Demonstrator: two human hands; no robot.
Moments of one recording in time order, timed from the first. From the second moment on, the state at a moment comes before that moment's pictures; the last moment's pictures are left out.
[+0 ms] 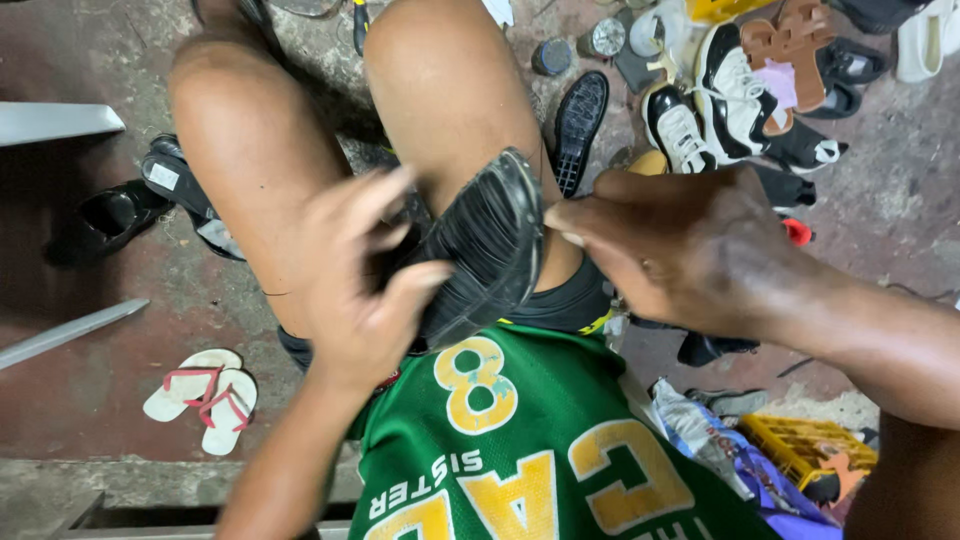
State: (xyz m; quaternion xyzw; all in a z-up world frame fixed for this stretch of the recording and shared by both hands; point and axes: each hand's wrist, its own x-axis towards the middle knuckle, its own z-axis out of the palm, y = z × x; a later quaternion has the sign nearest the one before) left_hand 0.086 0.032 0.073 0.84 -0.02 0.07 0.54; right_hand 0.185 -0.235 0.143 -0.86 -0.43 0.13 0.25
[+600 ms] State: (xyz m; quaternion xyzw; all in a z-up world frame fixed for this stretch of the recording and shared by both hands) left_hand 0.050 0.040 -0.002 0.17 0.04 -0.24 0.96; right_hand 0.174 -0.272 0.094 -0.81 -0.31 0.20 0.45
